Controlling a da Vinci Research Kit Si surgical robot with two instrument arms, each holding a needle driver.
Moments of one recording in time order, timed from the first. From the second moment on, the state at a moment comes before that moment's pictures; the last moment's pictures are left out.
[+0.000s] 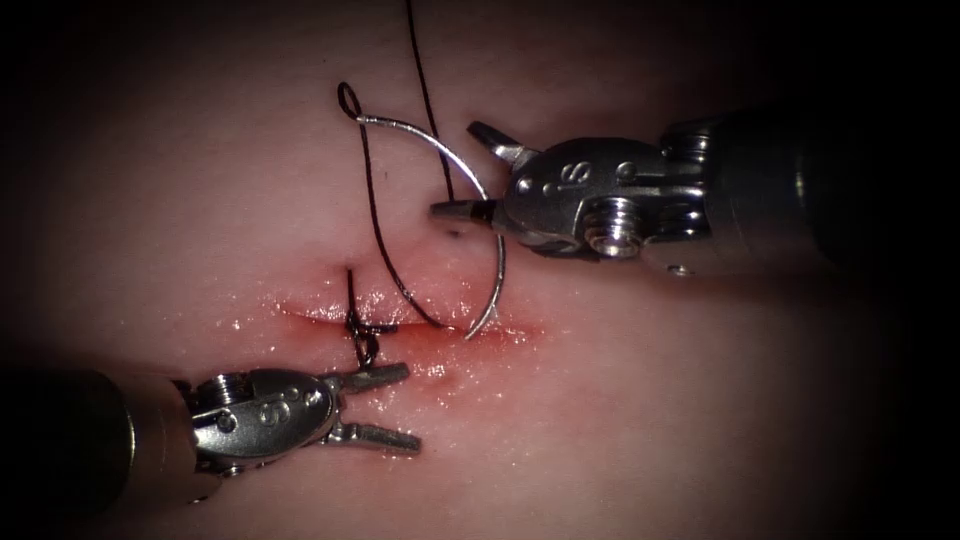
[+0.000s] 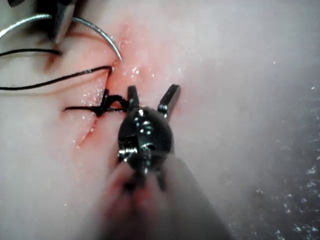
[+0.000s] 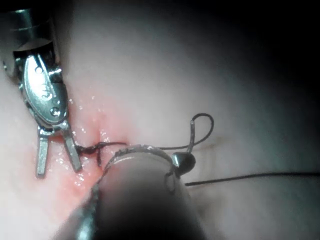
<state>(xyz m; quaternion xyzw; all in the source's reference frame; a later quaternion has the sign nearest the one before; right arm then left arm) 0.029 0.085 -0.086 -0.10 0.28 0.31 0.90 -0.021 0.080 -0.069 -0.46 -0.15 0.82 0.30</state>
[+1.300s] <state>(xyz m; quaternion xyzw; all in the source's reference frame) 0.031 0.087 -0.082 -0.12 0.10 0.34 0.93 -0.021 0.080 -0.069 -0.46 -0.15 0.82 0.30</state>
